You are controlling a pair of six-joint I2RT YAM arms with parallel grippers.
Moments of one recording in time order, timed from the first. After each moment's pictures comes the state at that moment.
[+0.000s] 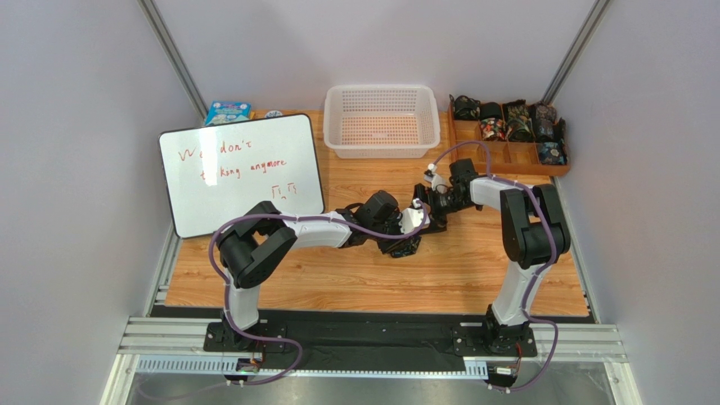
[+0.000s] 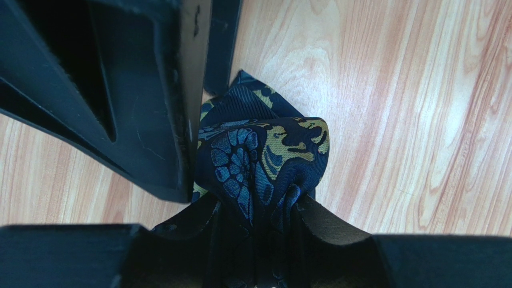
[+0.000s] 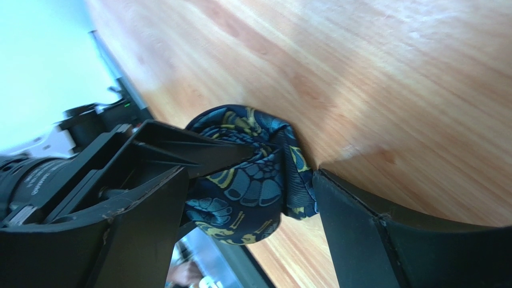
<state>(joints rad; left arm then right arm) -0.93 1.91 1.11 0.03 0.29 0.29 0.16 1.88 1.06 -0.47 -0.87 0.18</state>
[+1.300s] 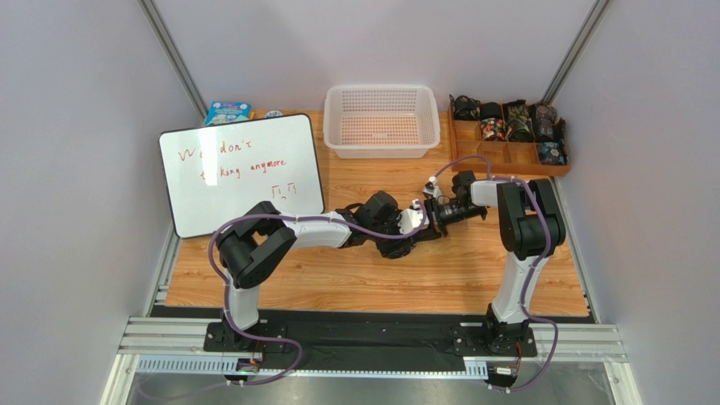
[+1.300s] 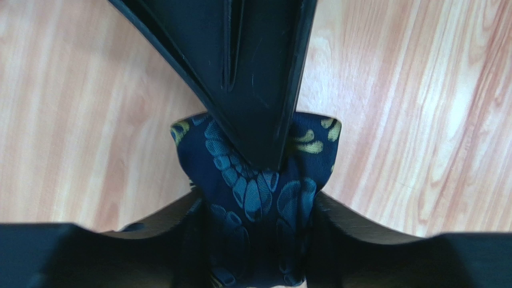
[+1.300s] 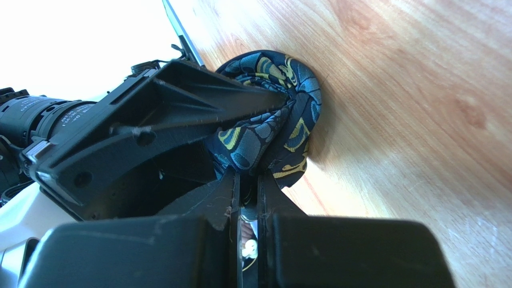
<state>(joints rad) -0.93 1.91 1.11 0.02 0.28 0.29 0.12 1.97 1.05 -0.62 -1.14 0.09</state>
